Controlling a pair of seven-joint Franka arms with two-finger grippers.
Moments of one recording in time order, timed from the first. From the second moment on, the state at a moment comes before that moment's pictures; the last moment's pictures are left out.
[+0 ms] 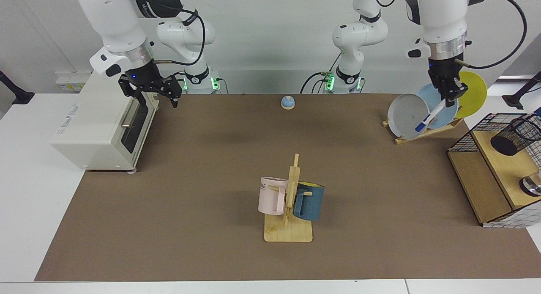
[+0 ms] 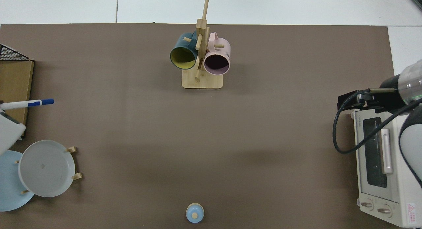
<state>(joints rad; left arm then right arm) 0.20 -0.19 -0.23 -1.87 0.46 1.91 1.36 0.02 0.00 0.05 -1.60 0.01 1.56 0.14</state>
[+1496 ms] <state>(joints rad) 0.61 -0.06 -0.22 -1.70 0.53 2.16 1.99 0.02 0.00 0.05 -1.60 0.01 1.57 0.14</state>
